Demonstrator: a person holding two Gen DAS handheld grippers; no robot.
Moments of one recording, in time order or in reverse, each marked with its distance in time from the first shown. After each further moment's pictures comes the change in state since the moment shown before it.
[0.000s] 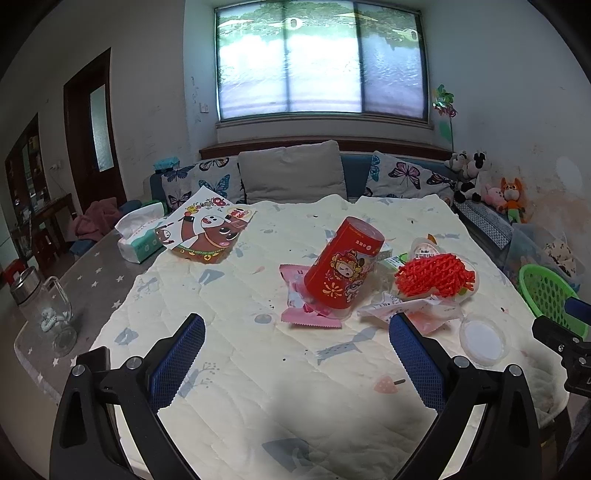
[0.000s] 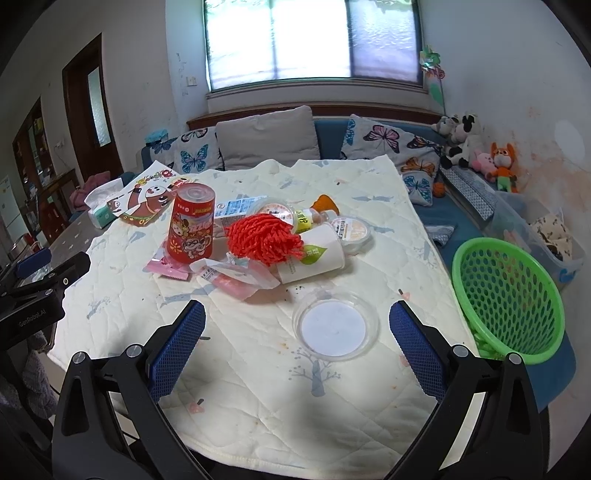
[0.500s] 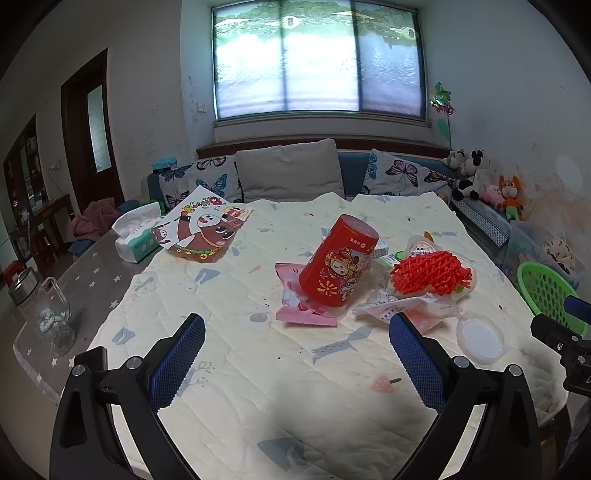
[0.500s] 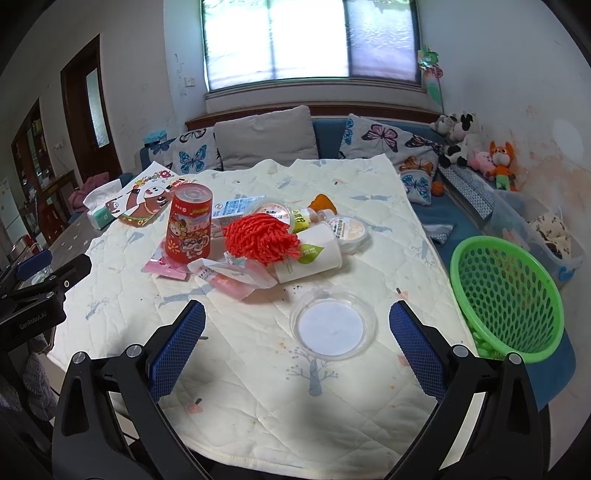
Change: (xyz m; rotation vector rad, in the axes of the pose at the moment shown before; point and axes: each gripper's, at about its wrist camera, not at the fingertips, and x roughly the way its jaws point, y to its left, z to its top) left arm -0.001 -0.004 -0.002 0.007 -0.001 -0.006; right arm -0.001 -0.003 0.000 0.004 0.001 -0.005
